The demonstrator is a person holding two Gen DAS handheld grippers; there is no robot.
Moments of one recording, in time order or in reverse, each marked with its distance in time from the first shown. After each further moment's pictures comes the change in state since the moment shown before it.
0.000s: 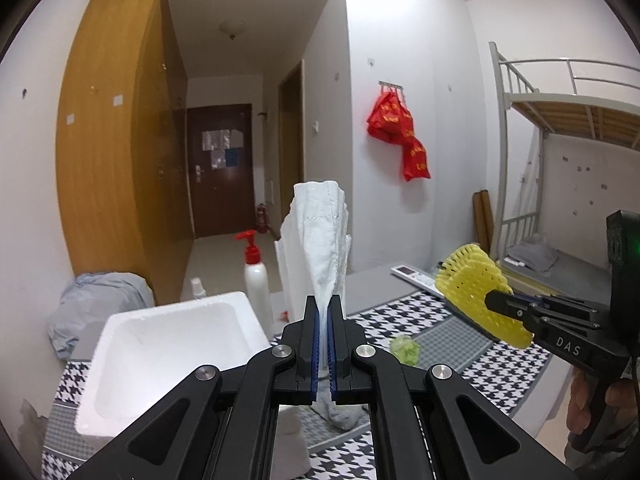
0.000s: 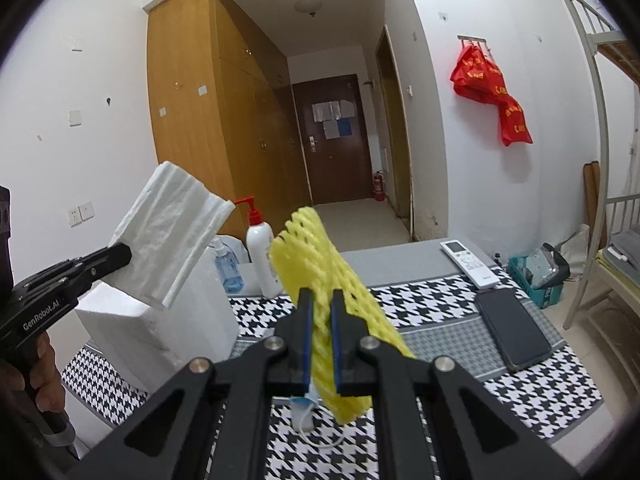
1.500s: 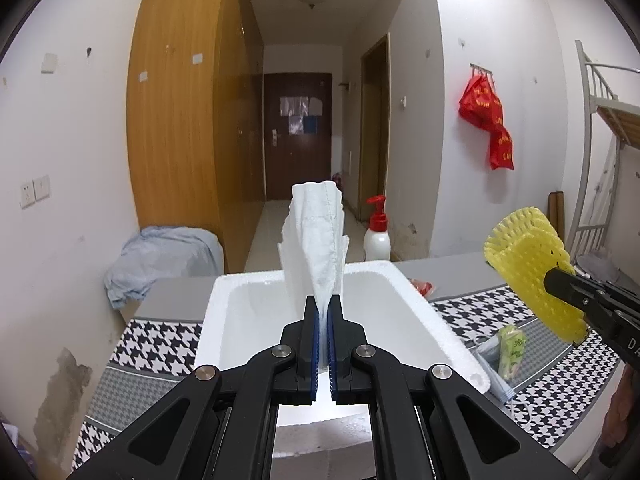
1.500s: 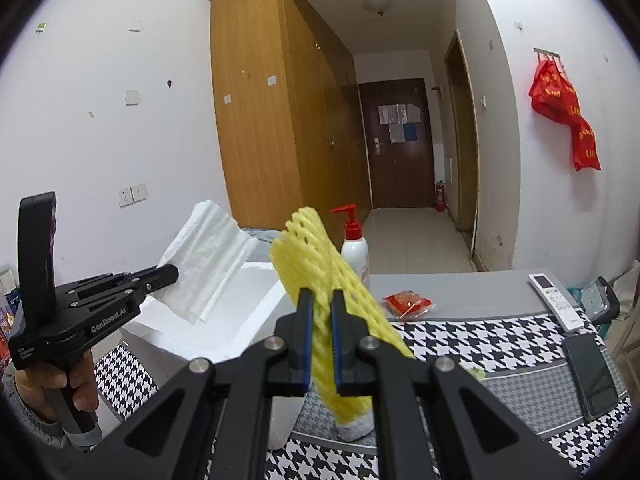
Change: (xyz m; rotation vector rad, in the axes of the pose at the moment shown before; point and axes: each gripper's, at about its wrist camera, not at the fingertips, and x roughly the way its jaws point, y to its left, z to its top) left arm 0.018 0.087 -0.010 -0.123 0.123 0.254; right arm 0.052 0.077 0.020 -0.107 0.004 0.202
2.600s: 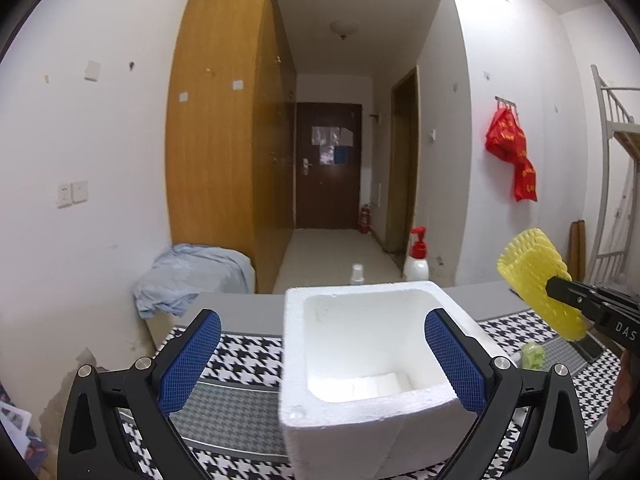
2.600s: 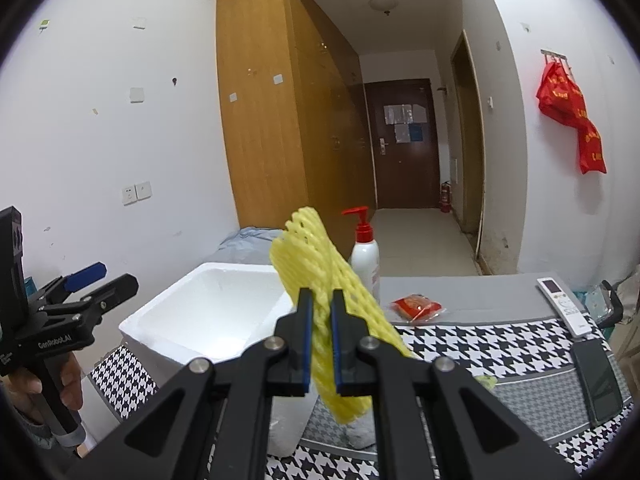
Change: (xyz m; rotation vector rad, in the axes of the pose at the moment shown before) left arm -0.049 0.042 -0.009 -0.057 -0.134 0.105; right arm 0.009 0.012 0.004 -0.009 0.001 0.021
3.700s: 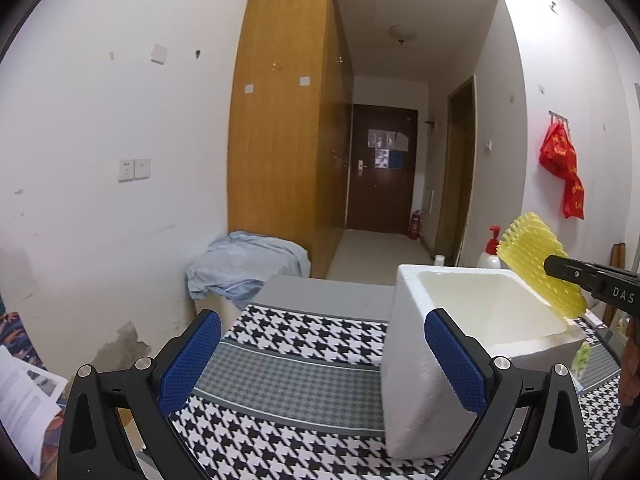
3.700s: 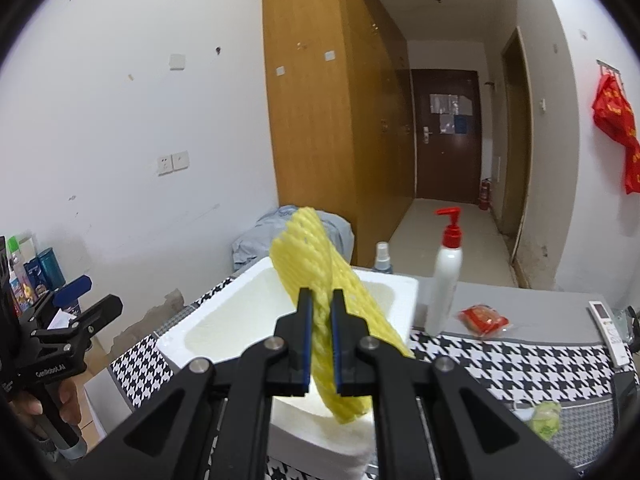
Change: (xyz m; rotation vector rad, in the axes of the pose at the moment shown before) left arm -0.029 0.076 -0.032 -0.084 -0.001 0.177; right arm 0.055 0.069 0.012 -0.100 0.088 0.121
